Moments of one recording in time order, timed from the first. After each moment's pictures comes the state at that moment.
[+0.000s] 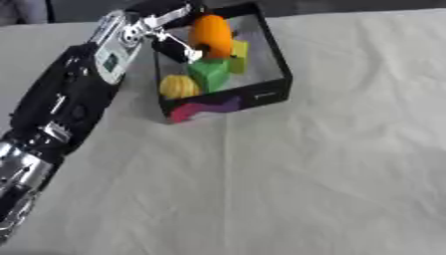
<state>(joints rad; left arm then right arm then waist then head) -1.09 0.47 -0.25 -0.98 -0.69 -0.23 -0.37 -0.05 -0.59 -0.39 -1.75 -0.52 -0.18 0.40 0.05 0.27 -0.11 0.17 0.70</state>
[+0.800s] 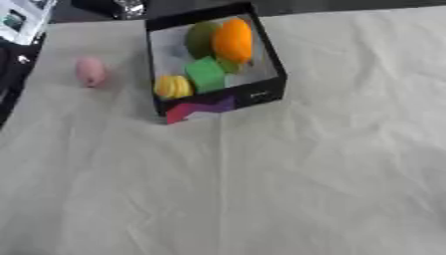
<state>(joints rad) -1.08 0.72 -0.15 -1.03 -0.30 -0.21 -0.75 0.01 -0.59 -0.40 -1.75 -0.50 -0.20 0.37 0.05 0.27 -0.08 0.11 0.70</state>
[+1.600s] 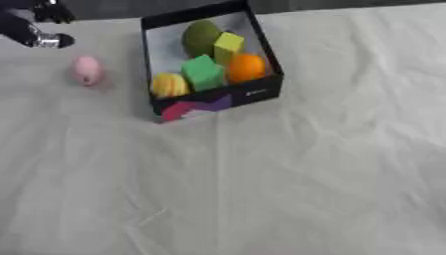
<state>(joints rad) -0.98 0.84 -0.10 -0.97 -0.51 -0.22 -0.80 0.02 -0.58 -0.41 -1.75 -0.47 -0.21 0.36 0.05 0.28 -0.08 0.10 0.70</state>
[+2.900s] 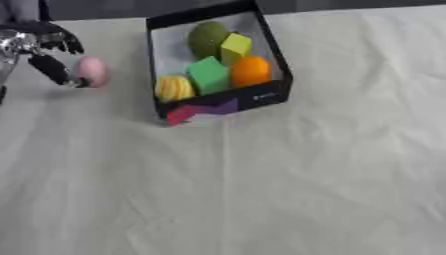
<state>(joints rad) -0.97 0.74 -0.09 -0.82 -0.93 -0.10 -0.53 0.00 -0.56 -0.41 -1.75 -0.44 -0.21 0.36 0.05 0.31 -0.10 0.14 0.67</state>
